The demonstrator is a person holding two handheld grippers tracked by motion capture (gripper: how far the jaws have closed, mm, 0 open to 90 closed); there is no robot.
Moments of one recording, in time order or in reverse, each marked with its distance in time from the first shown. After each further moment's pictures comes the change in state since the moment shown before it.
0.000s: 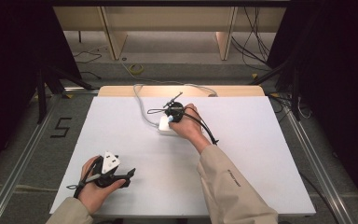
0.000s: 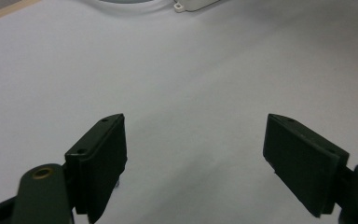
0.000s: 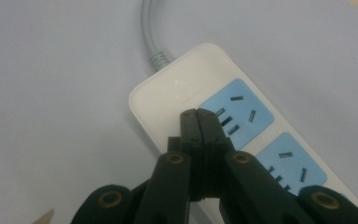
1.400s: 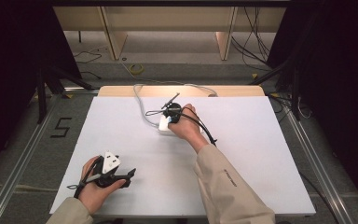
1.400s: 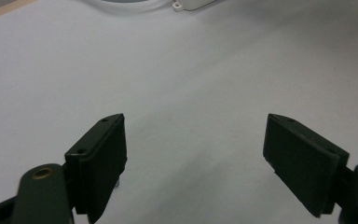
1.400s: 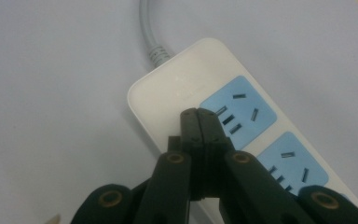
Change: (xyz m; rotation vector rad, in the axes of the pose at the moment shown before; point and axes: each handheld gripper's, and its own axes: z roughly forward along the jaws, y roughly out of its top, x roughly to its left) left arm -0.001 0.000 0.001 0.003 -0.002 -0.001; right arm 0.005 0.002 0.004 0.023 -0.029 -0.014
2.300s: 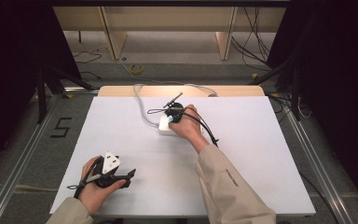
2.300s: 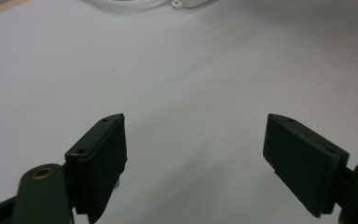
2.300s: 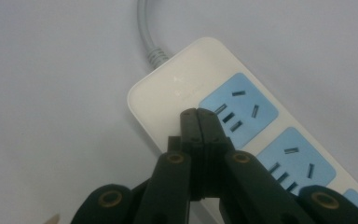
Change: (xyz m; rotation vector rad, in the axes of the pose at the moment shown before) left arm 0.000 -0.001 0.000 0.006 -0.001 0.006; right arm -0.005 -0.003 0.000 -0.017 0.030 0.047
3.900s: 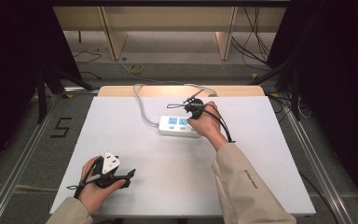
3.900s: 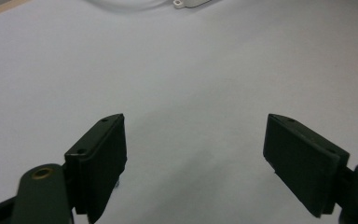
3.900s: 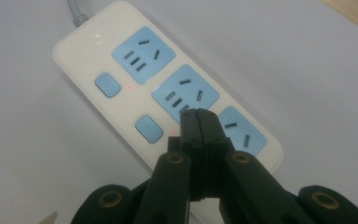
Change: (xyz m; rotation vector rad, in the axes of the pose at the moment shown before) left arm 0.000 0.000 0.000 -0.001 0.004 -0.007; right arm -0.043 -0.029 -0.040 0.016 -0.073 0.067
